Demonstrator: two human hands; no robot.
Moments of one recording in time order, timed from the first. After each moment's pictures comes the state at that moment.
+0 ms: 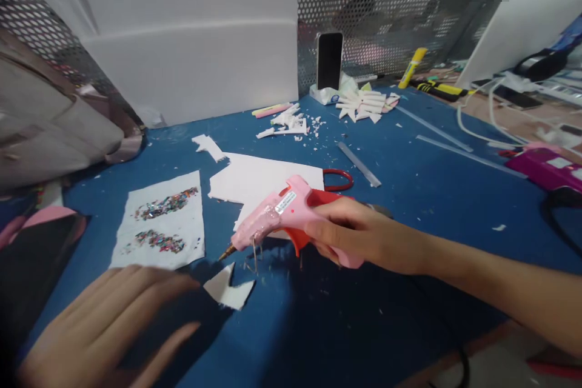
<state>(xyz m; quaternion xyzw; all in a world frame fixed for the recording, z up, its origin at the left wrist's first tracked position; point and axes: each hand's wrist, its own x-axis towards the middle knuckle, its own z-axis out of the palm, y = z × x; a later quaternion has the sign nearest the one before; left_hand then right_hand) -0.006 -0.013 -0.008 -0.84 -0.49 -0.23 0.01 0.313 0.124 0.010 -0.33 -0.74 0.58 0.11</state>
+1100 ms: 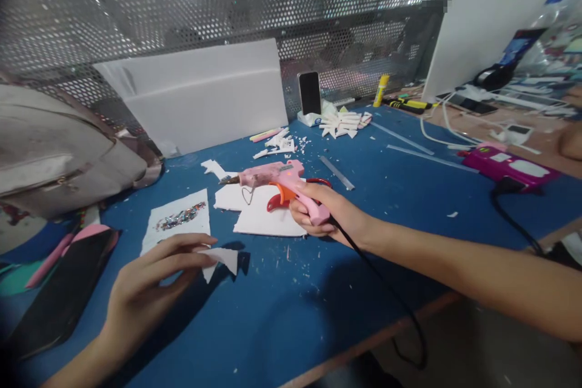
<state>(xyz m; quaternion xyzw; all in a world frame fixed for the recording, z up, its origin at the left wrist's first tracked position) 0.009 0.015 0.006 -0.82 -0.46 -0.33 -0.06 0.300 0.123 0.006 -0.20 -0.47 0.81 0.29</state>
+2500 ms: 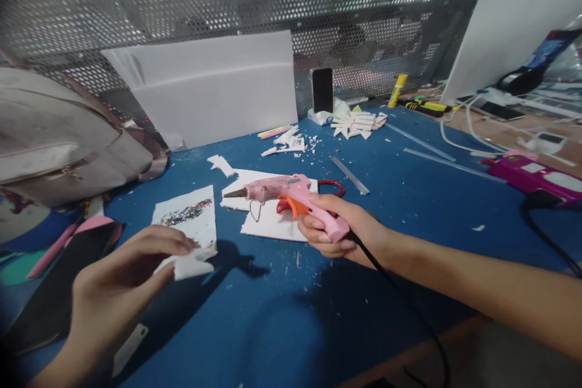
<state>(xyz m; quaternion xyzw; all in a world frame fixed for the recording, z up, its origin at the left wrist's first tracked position) 0.000 0.014 0.016 -0.71 -0.49 -0.48 -0.18 0.303 0.123 -0.004 -0.16 -0.37 0.89 0.21</state>
